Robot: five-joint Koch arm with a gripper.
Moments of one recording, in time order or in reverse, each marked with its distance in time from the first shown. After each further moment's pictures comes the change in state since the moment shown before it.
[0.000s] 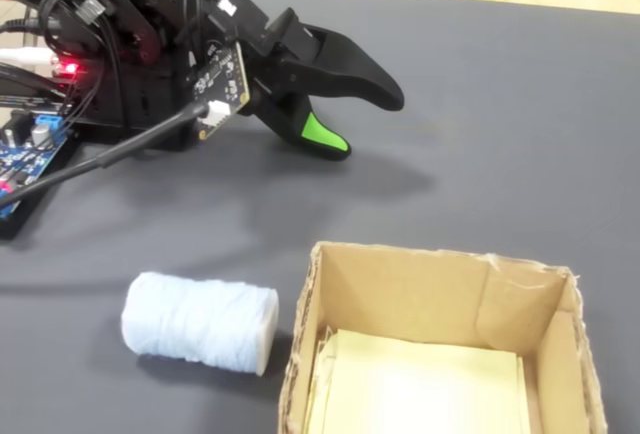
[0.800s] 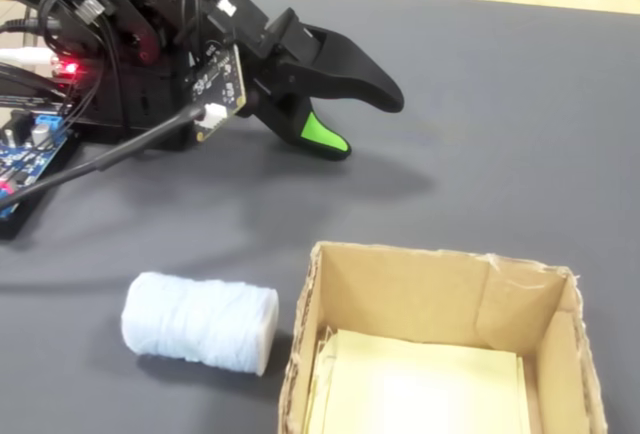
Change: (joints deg) arm 0.5 0.0 0.0 0.0 -1.3
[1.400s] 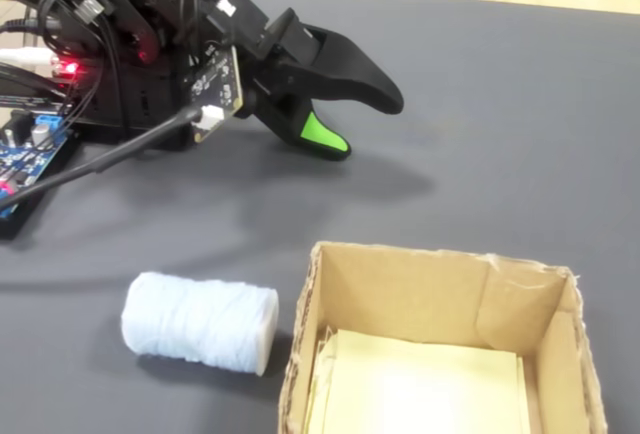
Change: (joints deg) arm 1.1 -0.1 0.0 -0.4 -1.5
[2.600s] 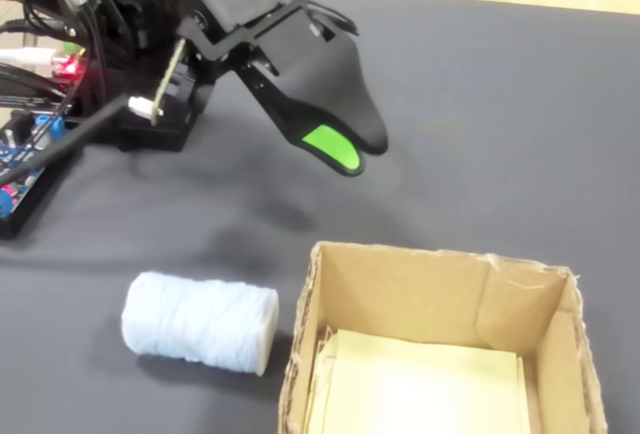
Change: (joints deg) arm 28.8 0.0 -23.9 17.1 -21.0
